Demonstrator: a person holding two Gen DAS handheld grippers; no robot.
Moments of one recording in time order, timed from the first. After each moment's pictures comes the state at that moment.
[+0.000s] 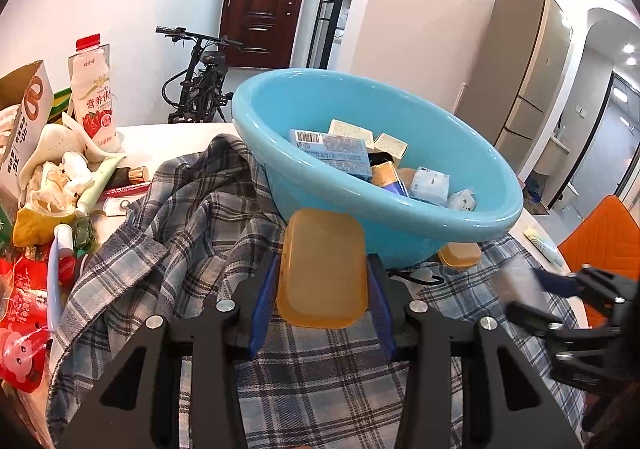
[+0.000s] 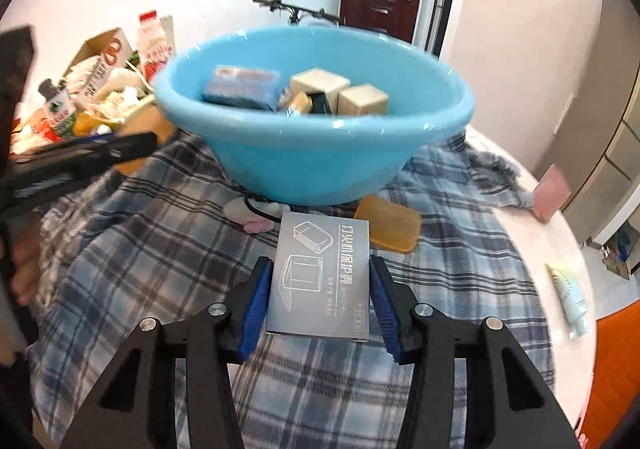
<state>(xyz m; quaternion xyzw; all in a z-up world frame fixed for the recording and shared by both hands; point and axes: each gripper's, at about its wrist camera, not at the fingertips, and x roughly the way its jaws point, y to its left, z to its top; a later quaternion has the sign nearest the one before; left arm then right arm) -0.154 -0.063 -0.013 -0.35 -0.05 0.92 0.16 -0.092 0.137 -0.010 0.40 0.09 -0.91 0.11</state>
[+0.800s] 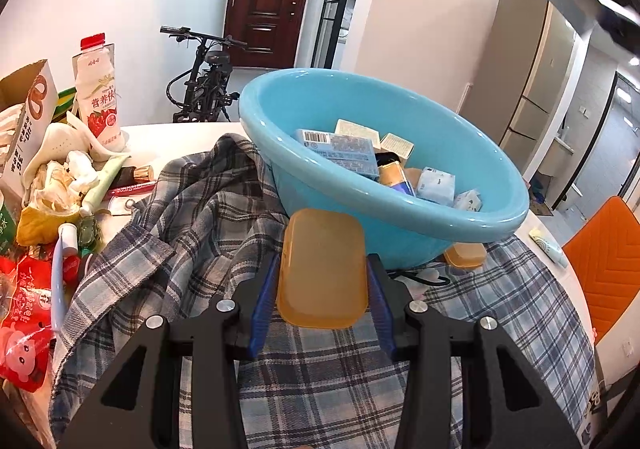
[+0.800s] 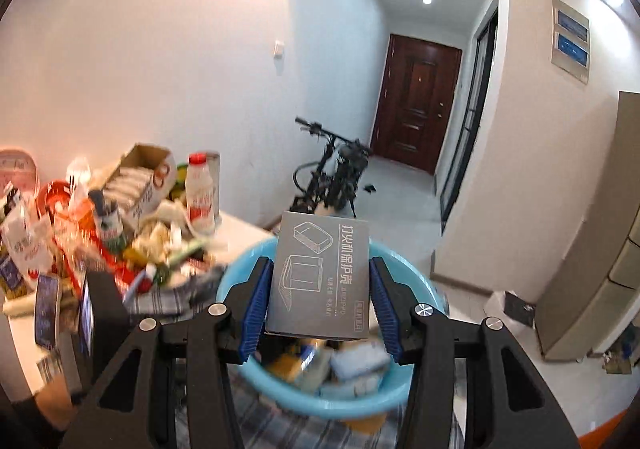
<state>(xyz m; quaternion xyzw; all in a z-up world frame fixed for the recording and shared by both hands) -0.156 -0.065 -0.015 -0.36 -0.05 0.92 0.14 -0.140 0.095 0.170 0.21 0.12 -0.95 0.19</state>
